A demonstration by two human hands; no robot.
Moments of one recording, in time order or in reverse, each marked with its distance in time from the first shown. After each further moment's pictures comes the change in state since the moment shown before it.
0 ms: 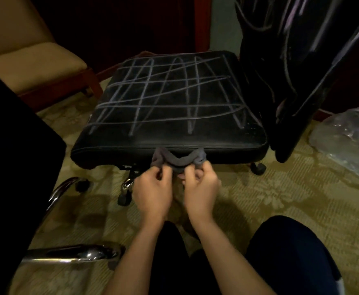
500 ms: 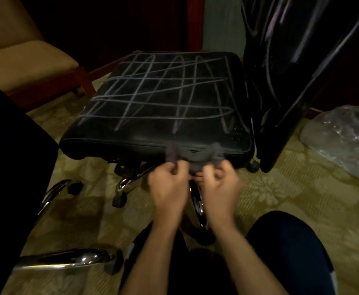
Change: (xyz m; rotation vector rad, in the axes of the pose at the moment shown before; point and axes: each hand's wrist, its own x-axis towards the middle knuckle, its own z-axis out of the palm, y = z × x) left_hand -0.009 0.024 0.017 -0.241 -0.141 -0.048; right_hand 0.004 -0.010 -0.040 -0.017 0.034 -0.004
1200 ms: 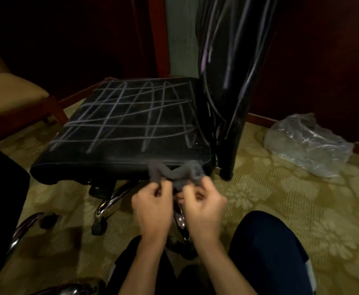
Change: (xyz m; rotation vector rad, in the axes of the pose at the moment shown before) left_hand -0.029 0.009 -0.001 -0.070 -0.008 0.148; right_hand -0.027 -0.019 -0.036 -0.004 0.034 -0.144
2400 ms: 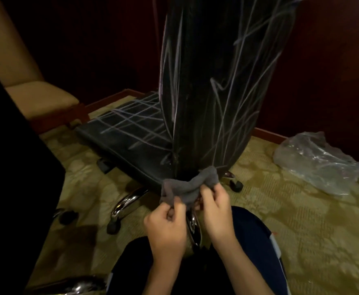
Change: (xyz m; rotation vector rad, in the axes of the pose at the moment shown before) left_hand -0.046 0.003 -0.053 -0.227 0.075 0.112; right_hand -0.013 -0.037 0.002 0.293 -0.237 0.246
